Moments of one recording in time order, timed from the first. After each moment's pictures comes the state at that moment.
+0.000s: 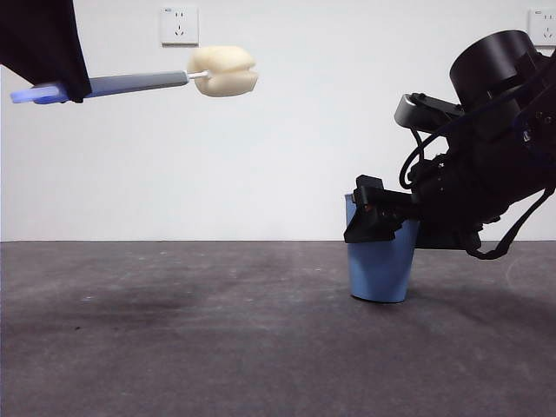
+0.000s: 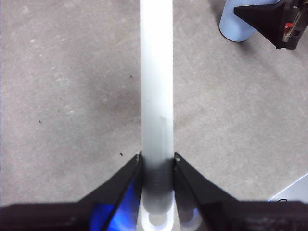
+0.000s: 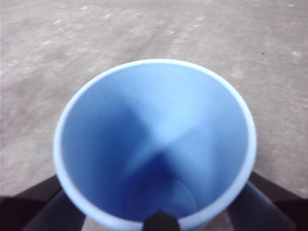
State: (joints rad) left arm -0.62 1.02 0.98 -0.82 -0.08 -0.16; right arm 0.42 1.69 0.59 0.71 -0.07 0.04
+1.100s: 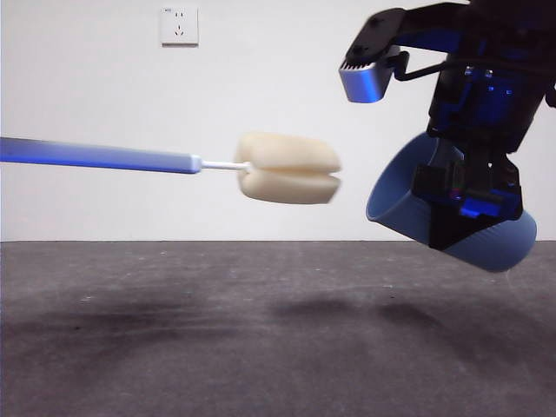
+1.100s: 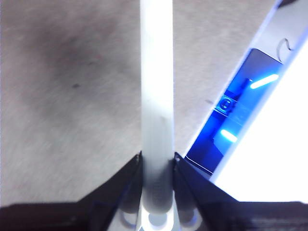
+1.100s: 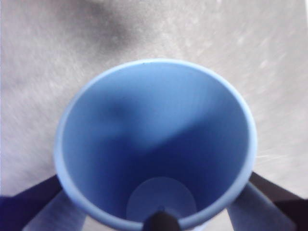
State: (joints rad) left arm -0.65 1.08 0.98 -1.13 0.05 0.34; right arm 0.82 1.29 0.76 -0.40 0.57 -0.64
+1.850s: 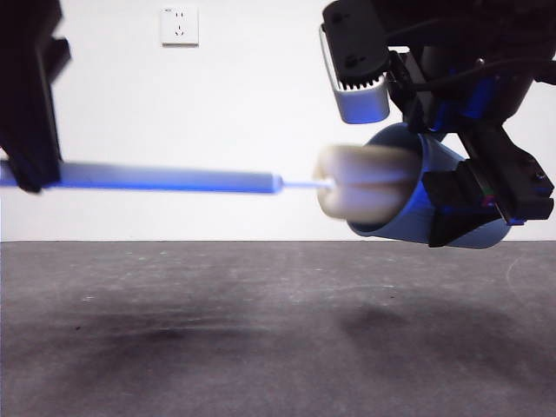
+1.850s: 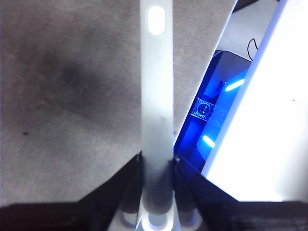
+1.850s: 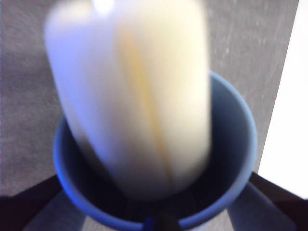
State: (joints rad) left arm -0.80 1.20 0.98 -1.02 0.10 0.28; right arm 0.96 1.29 0.76 -0.42 0.66 -0.93
